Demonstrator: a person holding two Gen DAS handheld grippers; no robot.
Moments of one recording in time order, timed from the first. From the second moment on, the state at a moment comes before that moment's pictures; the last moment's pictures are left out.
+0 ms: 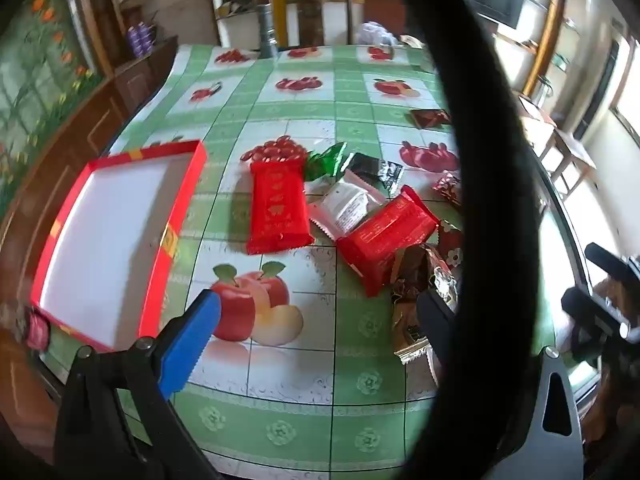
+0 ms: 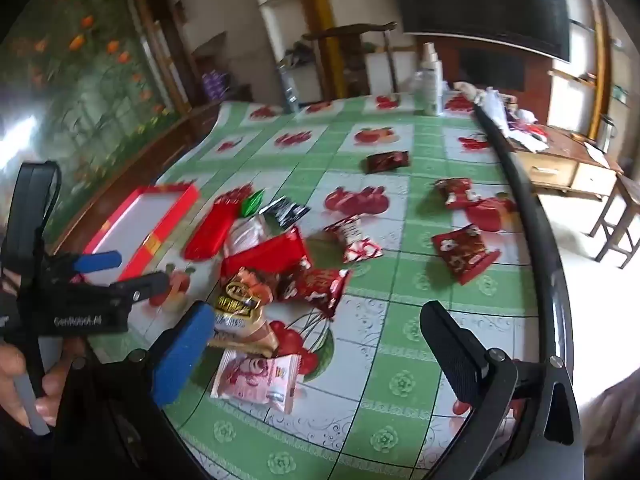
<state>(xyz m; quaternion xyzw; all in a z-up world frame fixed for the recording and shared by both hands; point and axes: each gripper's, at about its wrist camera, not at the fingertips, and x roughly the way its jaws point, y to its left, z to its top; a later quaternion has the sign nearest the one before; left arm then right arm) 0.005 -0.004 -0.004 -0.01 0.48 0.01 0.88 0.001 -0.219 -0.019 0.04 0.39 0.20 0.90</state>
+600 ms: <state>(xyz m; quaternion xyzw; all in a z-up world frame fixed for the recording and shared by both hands) -0.017 0.007 0.001 0.05 0.45 -0.01 0.89 -0.042 -0.211 -0.015 0.06 0.37 0.16 0.91</state>
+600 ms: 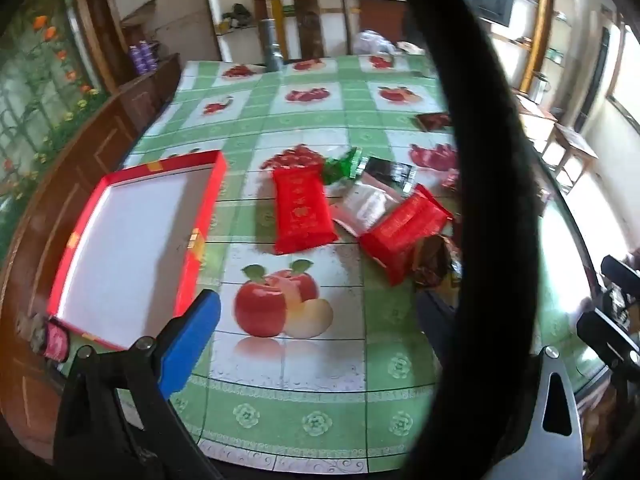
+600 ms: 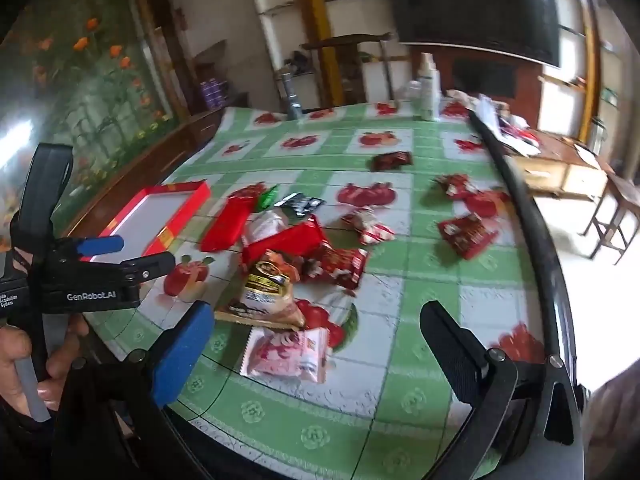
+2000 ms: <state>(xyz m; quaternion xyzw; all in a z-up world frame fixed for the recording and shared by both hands) 0.024 -0.075 -0.057 0.06 0.50 -0.11 0.86 -0.024 -0.234 -0.020 0.06 0.40 0.10 0.91</state>
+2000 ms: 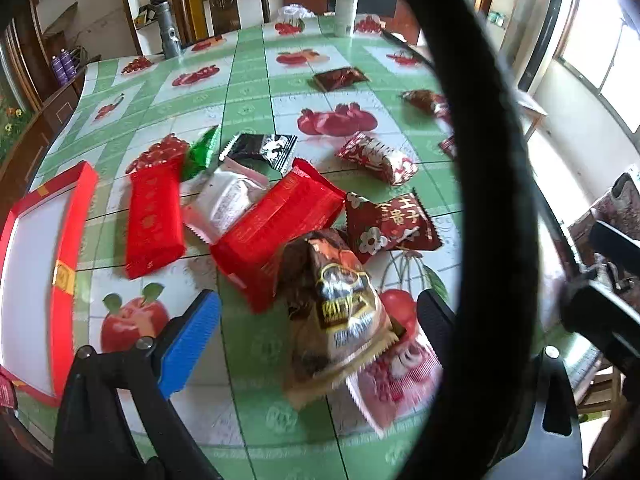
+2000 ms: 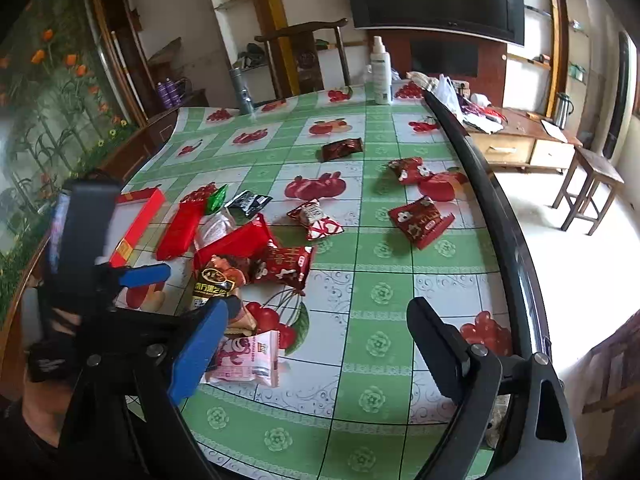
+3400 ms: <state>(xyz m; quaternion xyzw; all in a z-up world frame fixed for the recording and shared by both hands) -0.004 0.043 -0.020 -0.02 0.45 -0.07 0.89 0.024 -0.162 -0.039 0.06 0.40 0.16 0.90</state>
